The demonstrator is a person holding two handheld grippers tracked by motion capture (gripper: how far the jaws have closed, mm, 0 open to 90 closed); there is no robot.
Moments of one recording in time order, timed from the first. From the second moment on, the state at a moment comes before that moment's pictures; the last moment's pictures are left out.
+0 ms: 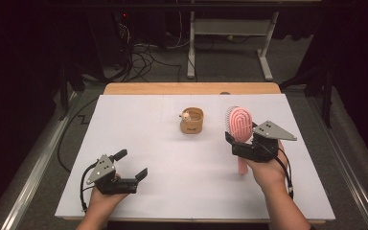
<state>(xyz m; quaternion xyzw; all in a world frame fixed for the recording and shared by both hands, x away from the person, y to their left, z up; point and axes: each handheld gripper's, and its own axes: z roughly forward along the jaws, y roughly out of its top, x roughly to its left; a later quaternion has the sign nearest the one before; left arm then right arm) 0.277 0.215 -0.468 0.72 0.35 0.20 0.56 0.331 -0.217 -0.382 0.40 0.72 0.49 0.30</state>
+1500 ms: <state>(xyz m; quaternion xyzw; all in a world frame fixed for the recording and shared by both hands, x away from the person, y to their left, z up) 0.271 0.196 -0.450 0.74 0.34 0.19 0.55 0.291 -0.225 -0.397 0.35 0.67 0.55 0.35</state>
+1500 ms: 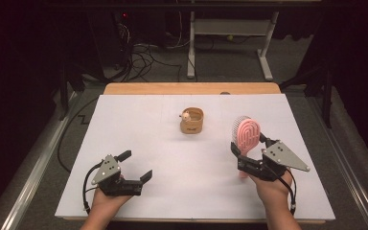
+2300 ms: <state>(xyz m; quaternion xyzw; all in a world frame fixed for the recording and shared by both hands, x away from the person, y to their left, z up) 0.288 0.178 -0.437 0.75 0.33 0.19 0.54 0.314 -0.190 -0.387 0.31 0.67 0.58 0.35</state>
